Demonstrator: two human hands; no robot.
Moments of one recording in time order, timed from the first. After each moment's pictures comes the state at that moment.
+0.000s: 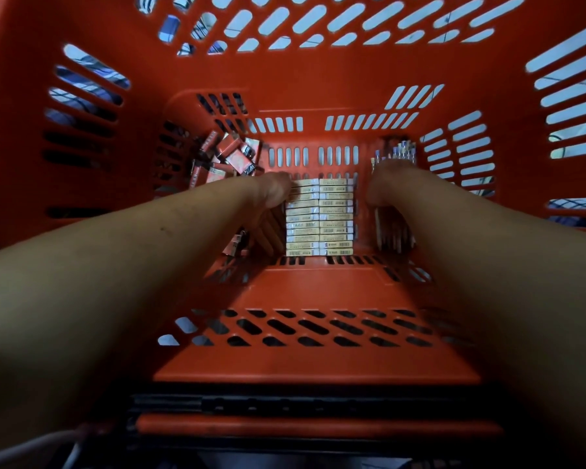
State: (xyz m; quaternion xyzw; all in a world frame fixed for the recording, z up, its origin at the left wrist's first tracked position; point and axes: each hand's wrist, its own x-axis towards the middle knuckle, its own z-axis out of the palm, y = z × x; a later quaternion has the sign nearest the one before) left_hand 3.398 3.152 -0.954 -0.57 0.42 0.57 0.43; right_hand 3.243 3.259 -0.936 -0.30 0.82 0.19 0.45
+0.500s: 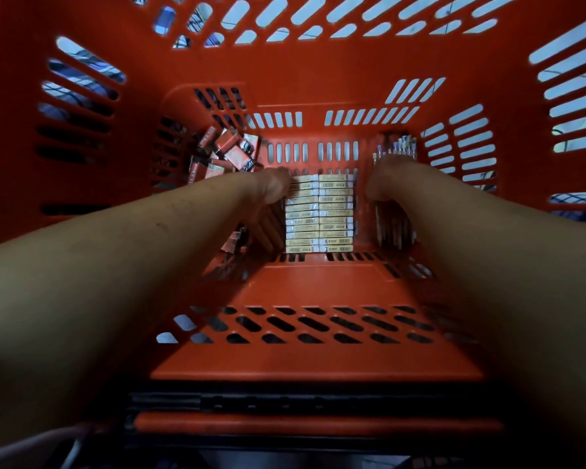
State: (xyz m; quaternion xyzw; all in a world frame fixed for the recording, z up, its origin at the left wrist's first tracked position) left_hand 3.398 3.152 -0.955 -0.56 0.43 0.56 0.43; right_hand 3.241 3.260 -0.939 -0.31 0.81 0.20 0.46
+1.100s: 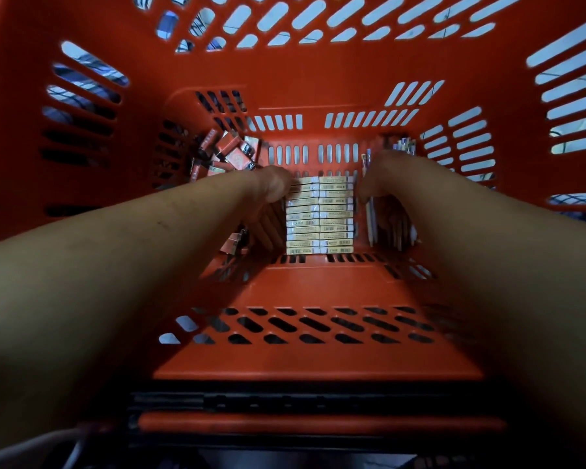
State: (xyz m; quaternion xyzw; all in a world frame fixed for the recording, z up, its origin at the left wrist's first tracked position) left_hand 3.396 3.149 -0.949 -0.55 0.45 0.55 0.44; right_hand 3.240 3.247 -0.929 -0.33 0.79 0.19 0.48
